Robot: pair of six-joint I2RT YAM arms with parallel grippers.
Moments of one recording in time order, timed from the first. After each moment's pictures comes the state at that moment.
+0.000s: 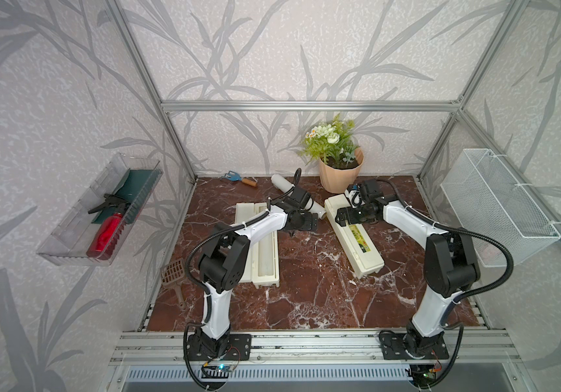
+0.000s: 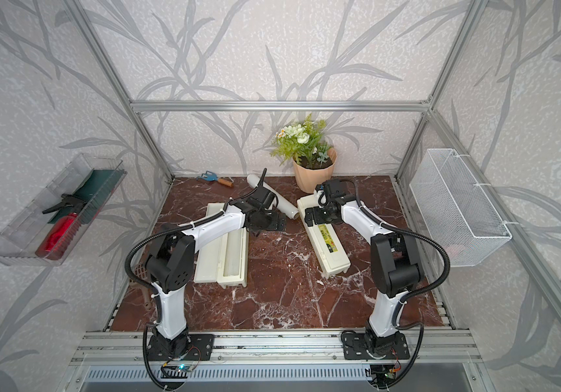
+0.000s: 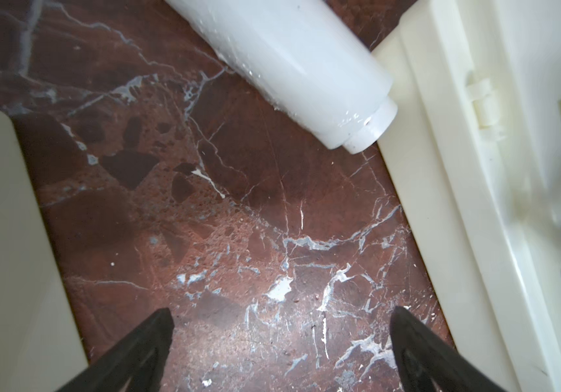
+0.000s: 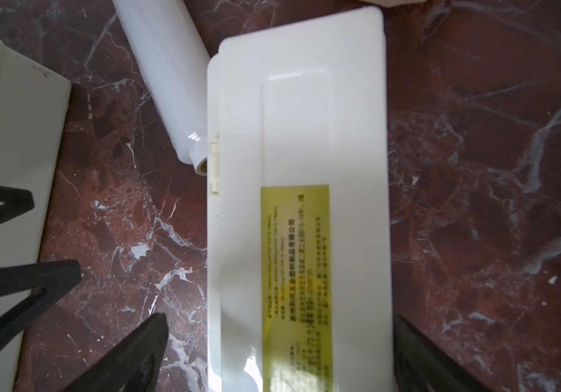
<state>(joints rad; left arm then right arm) -0.56 1.97 1.52 -0.59 0.03 -0.48 0.31 1.86 1.41 -0.60 -0.19 0.10</state>
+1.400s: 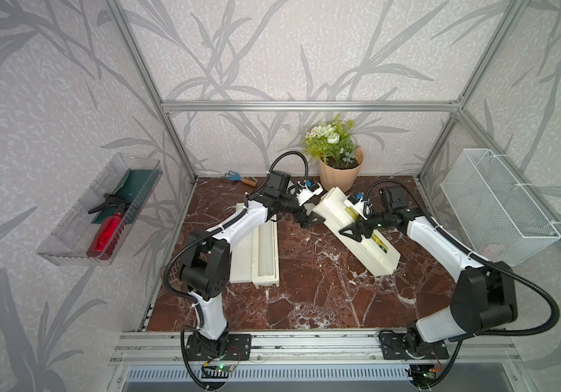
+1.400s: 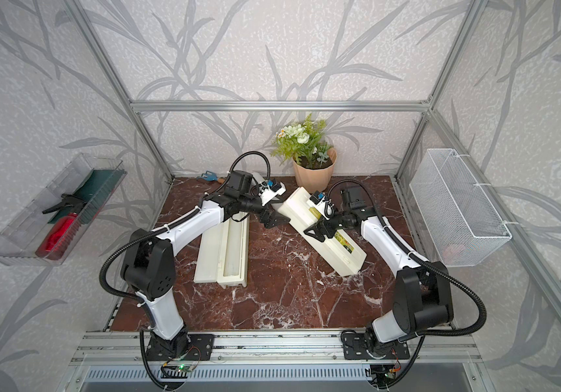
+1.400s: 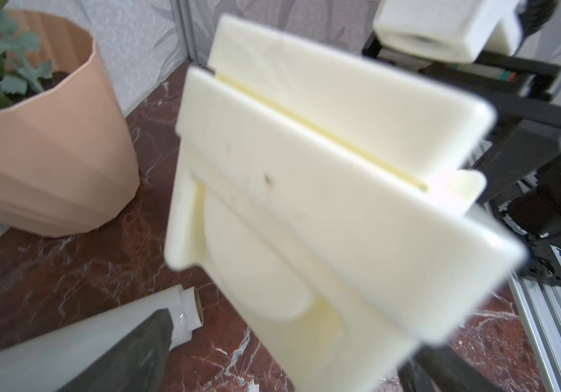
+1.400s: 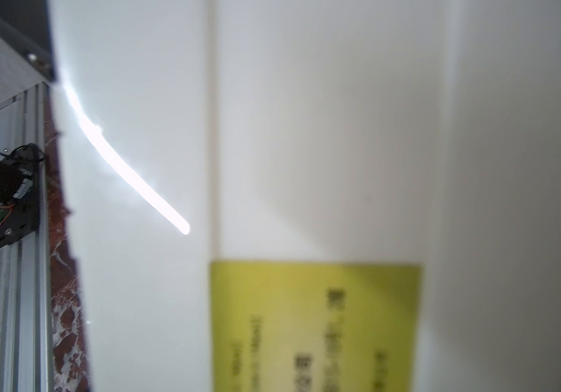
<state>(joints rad) -0.43 1.84 1.47 -0.33 0.86 0.48 0.22 1.51 1.13 -0.55 -0.76 -0.55</state>
